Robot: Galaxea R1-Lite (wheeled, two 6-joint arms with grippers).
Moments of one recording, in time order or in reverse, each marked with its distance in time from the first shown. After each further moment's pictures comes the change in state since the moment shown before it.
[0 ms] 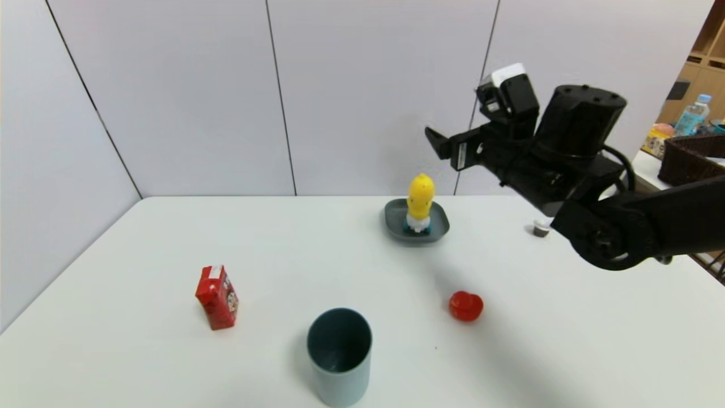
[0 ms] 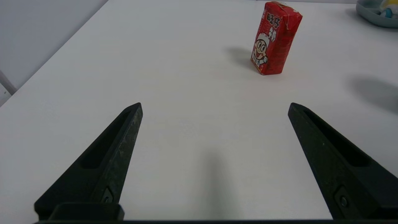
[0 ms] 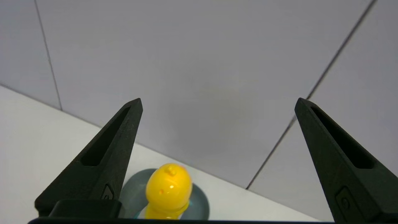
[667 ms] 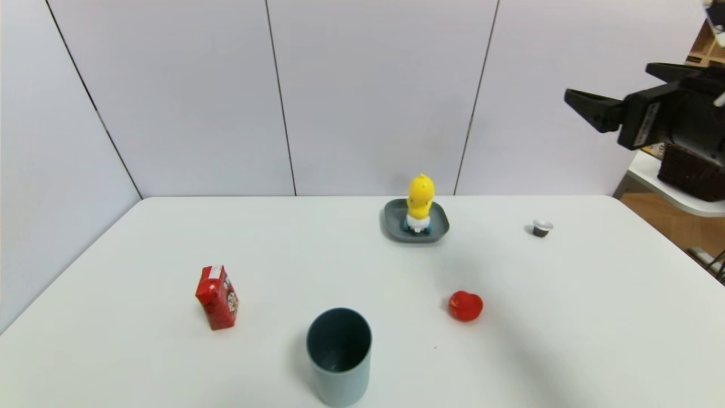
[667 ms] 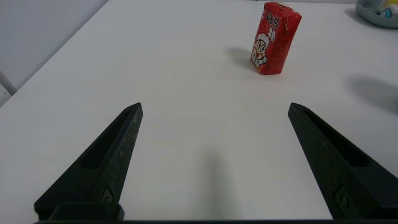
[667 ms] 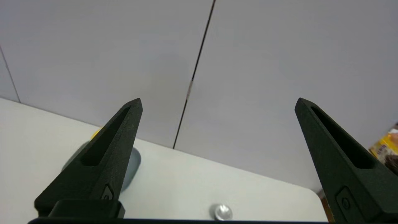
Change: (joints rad) left arm 0.000 0.000 0.000 0.000 0.000 0.000; right arm -0.167 -0.556 0.194 0.398 0.009 -0.017
